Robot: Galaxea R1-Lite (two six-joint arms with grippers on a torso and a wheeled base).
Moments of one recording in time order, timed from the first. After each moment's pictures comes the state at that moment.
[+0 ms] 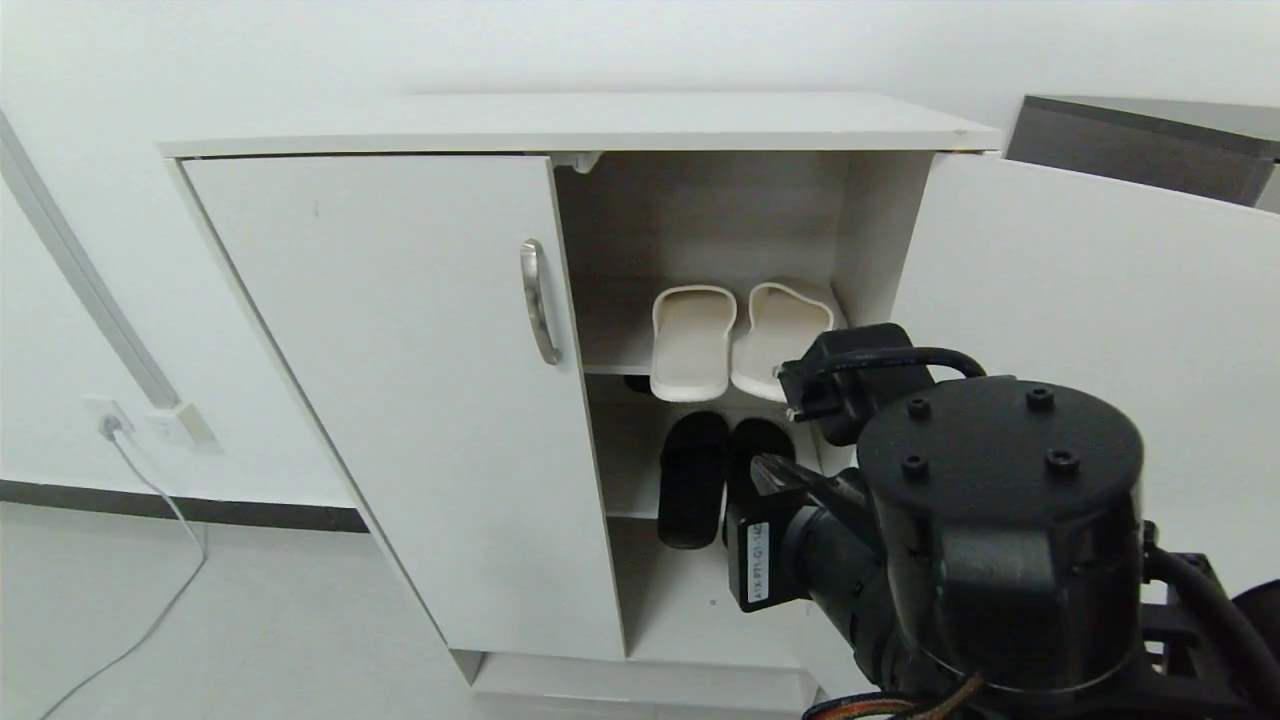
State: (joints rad) left arm 0.00 0.00 0.00 0.00 0.00 -0.01; right arm 1.17 1.66 -0.99 -0.37 -0.82 0.29
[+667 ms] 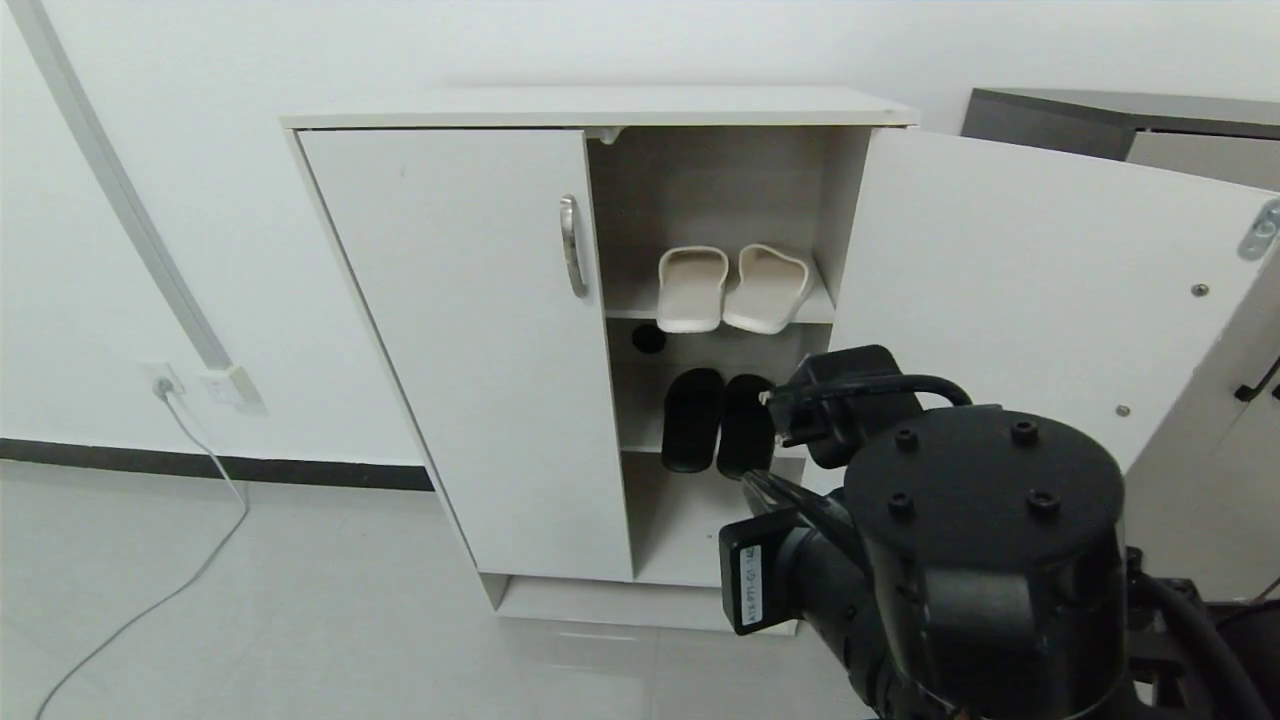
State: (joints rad) left arm 0.00 0.00 0.00 0.00 0.00 -0.01; right arm 1.17 1.67 -0.96 -0.39 -0.79 0.29
